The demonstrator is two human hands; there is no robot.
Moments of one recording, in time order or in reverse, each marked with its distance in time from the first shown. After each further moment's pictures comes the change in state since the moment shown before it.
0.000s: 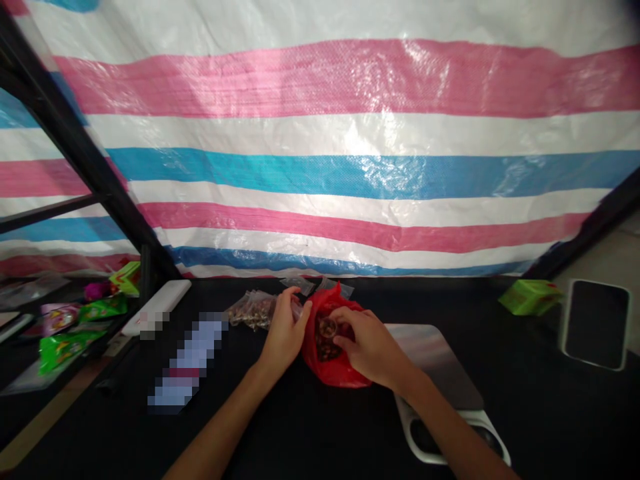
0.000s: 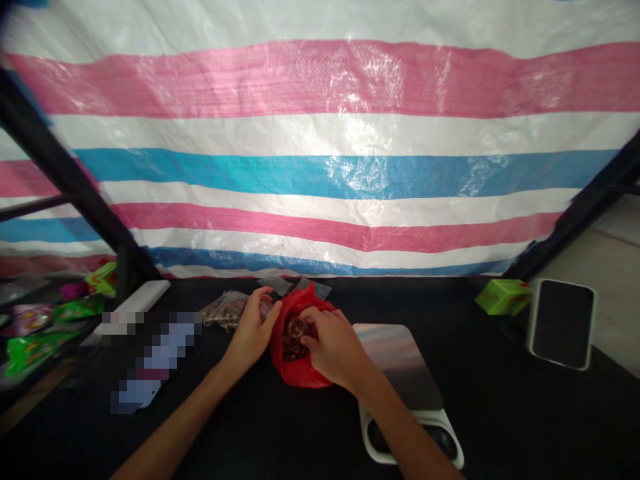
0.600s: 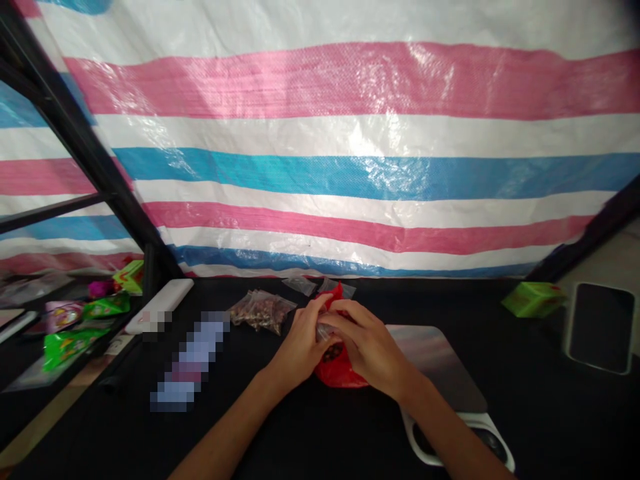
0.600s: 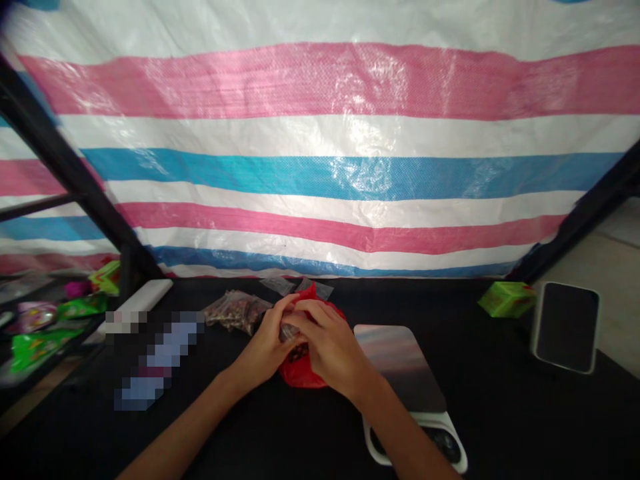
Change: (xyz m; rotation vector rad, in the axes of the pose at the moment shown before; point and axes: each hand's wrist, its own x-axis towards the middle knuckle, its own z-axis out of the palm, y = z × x) left_hand -0.021 0.020 0.001 0.114 -0.342 0.256; right_hand -0.001 -0.015 -0.006 0.005 0.122 -0.379
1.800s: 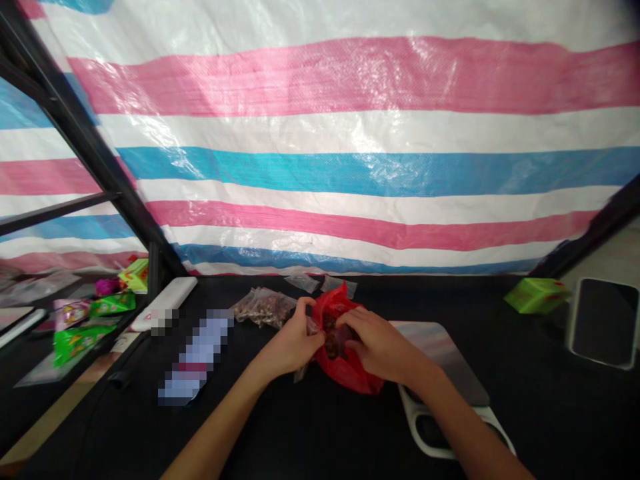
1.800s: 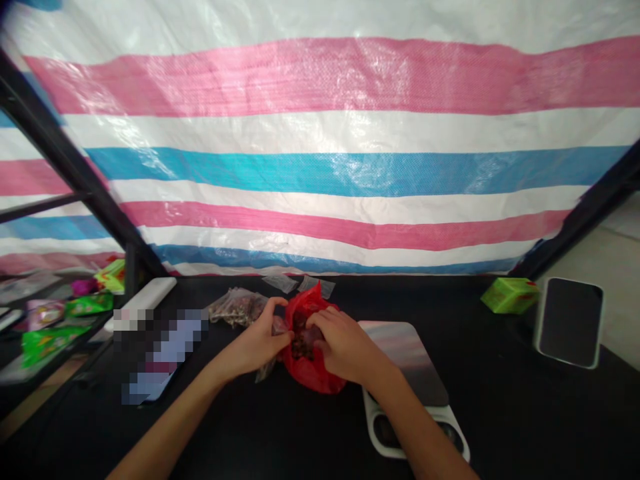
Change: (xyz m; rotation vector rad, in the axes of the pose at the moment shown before) left_hand -0.001 0.004 -0.023 -0.366 -0.171 -0.426; right_hand -0.010 0.017 -0.008 -0.017 -0.299 0.239
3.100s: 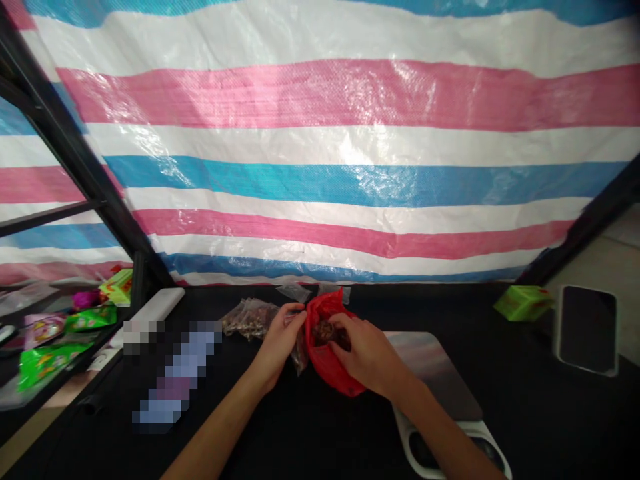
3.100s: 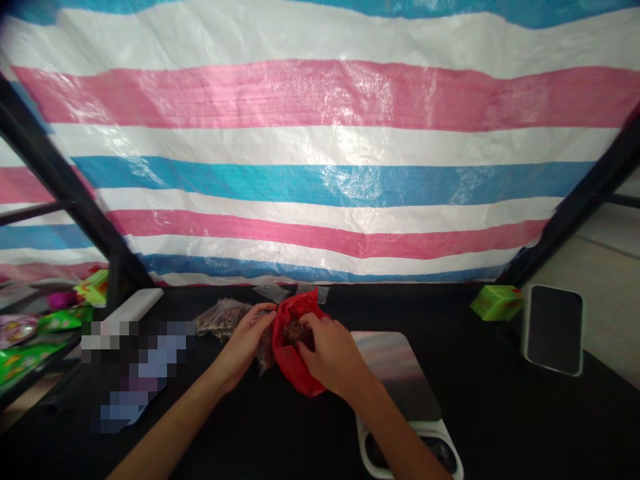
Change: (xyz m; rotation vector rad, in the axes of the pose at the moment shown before) left_hand 0.026 -0.011 0.009 -0.491 0.326 -0.081; right_hand 0.007 -0.003 0.014 -0.015 0.155 0.208
